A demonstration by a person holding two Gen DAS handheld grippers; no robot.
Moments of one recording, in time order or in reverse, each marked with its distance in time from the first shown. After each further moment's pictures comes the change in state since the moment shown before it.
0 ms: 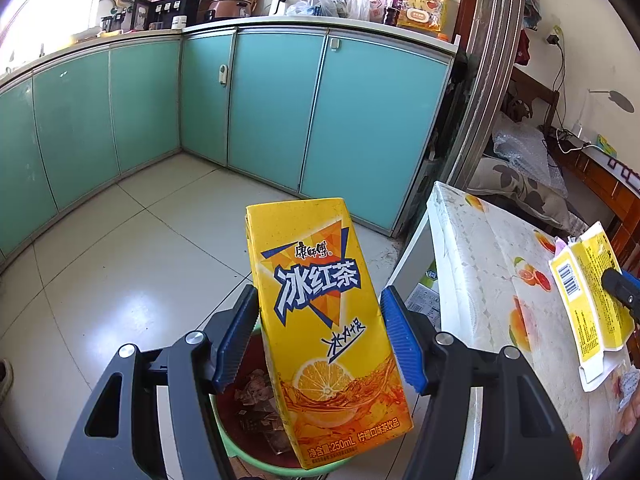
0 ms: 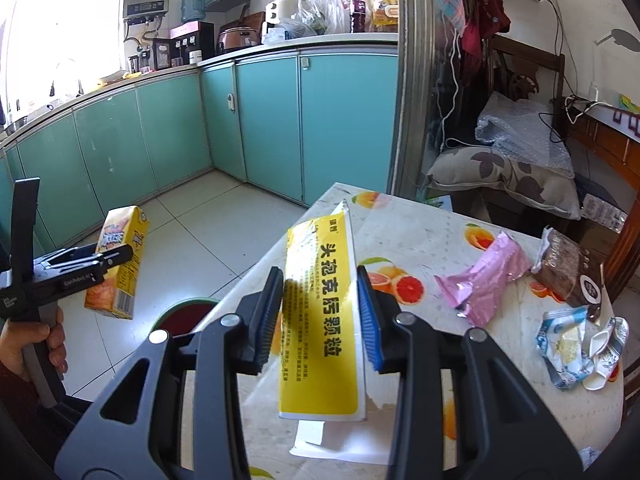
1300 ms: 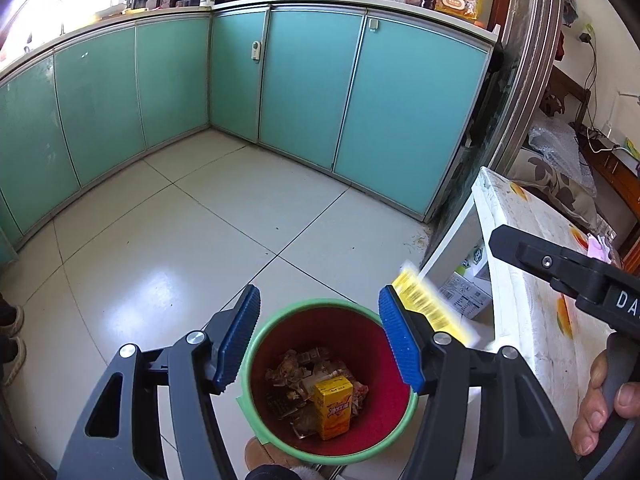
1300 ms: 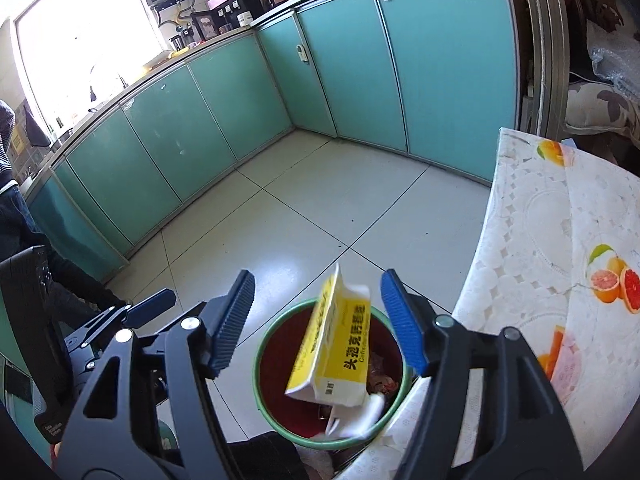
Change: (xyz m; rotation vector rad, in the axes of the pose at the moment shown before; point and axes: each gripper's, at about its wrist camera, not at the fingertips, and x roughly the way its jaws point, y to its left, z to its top) left arm 0.010 0.043 -0.011 -0.058 0.066 0.084; right arm 0.124 0.092 0.018 0.130 0.199 0.311
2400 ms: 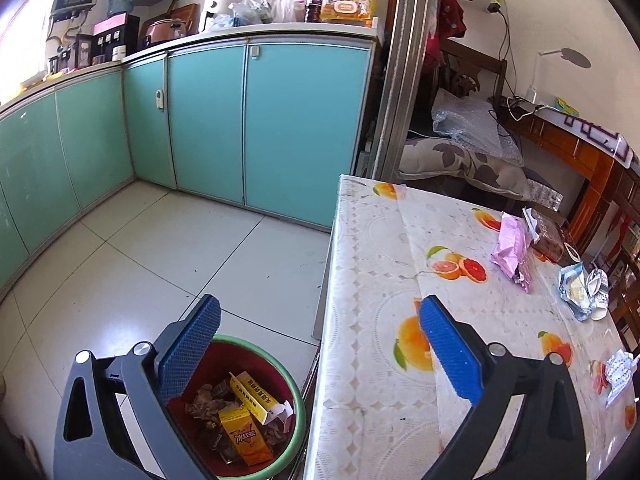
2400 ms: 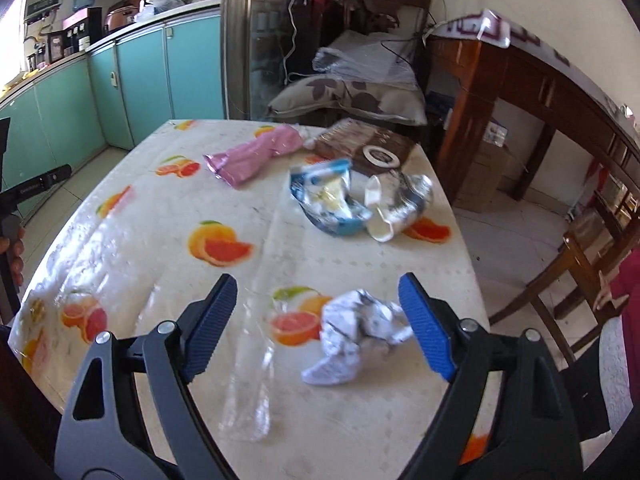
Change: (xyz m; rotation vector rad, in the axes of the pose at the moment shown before) left arm -0.024 -0.166 -0.005 0.217 -0.093 -0.169; right arm -0.309 -0.196 -0.165 0.143 -0.038 -0.700
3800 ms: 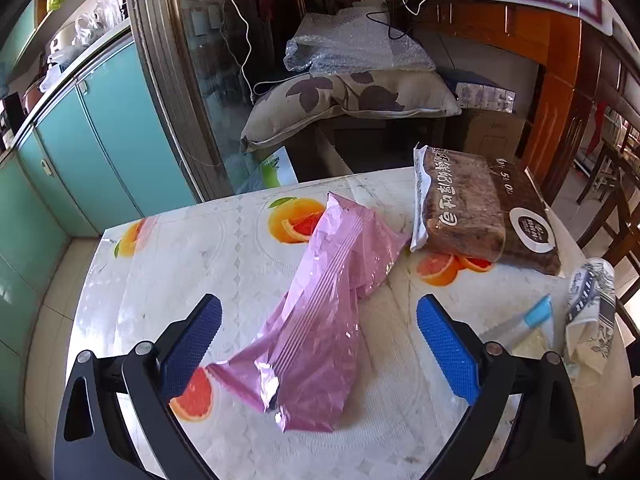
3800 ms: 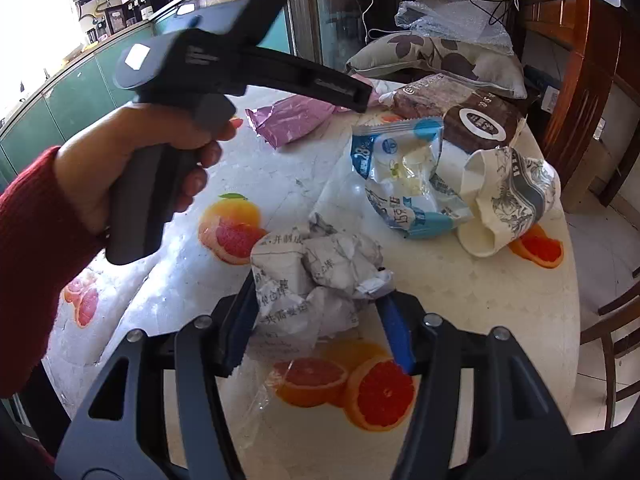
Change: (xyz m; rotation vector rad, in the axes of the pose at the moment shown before) left arm 0.134 -0.286 0.045 0.336 0.196 -0.070; right arm 0.082 0.010 0.026 -0.117 0.090 0.362
